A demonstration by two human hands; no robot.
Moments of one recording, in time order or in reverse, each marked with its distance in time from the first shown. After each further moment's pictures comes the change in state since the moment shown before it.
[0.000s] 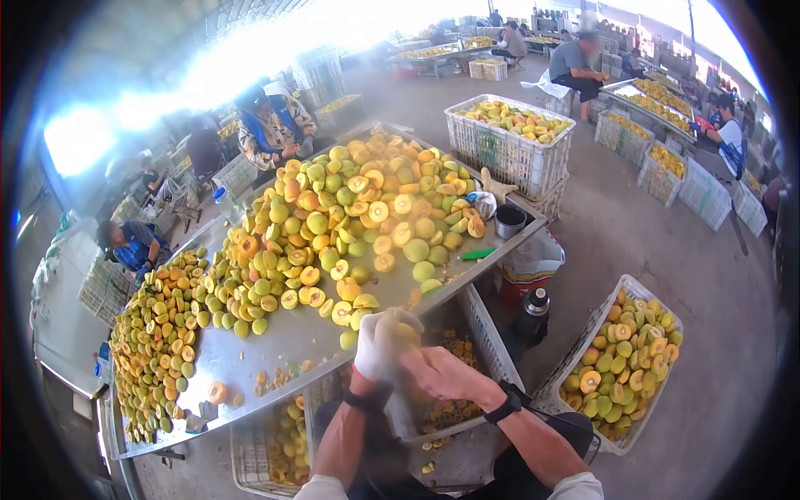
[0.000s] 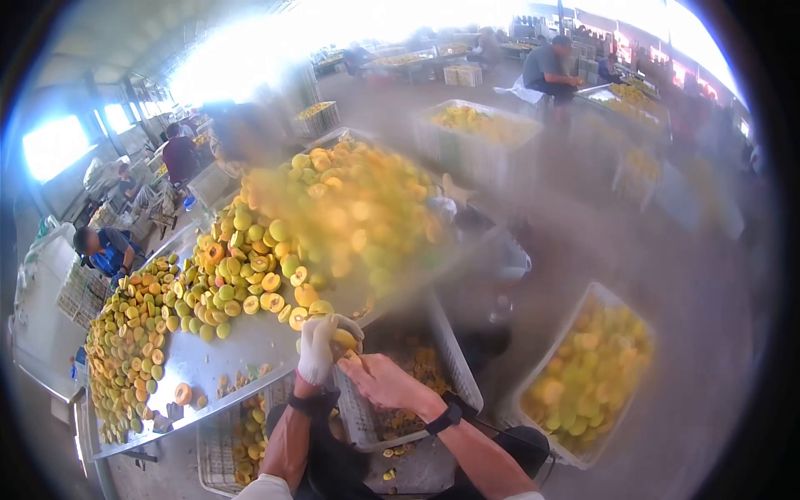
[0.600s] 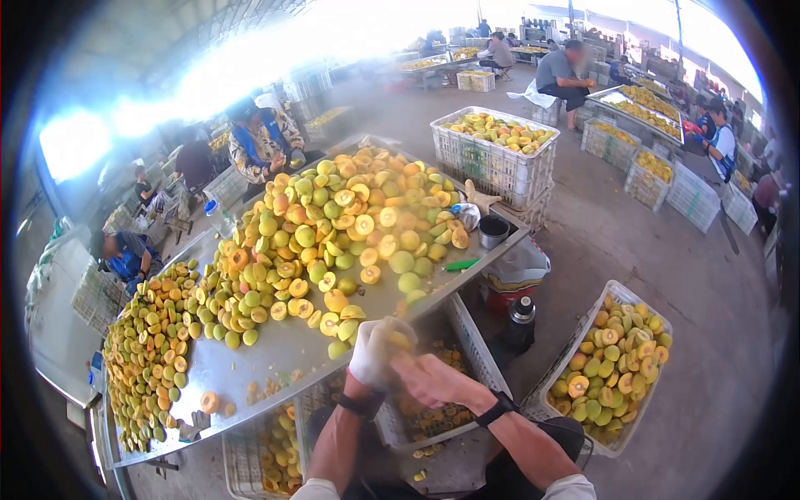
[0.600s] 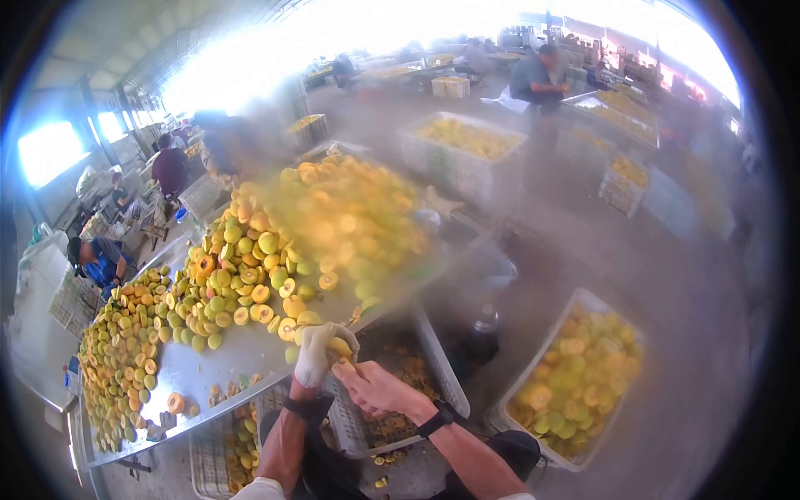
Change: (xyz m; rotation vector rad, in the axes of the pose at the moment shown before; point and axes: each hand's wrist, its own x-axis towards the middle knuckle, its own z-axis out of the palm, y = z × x) left_hand 0.009 -0.017 0.013 -0.035 -0.076 0.036; right_hand -0.005 0.008 -0.009 0.150 -0.026 0.099
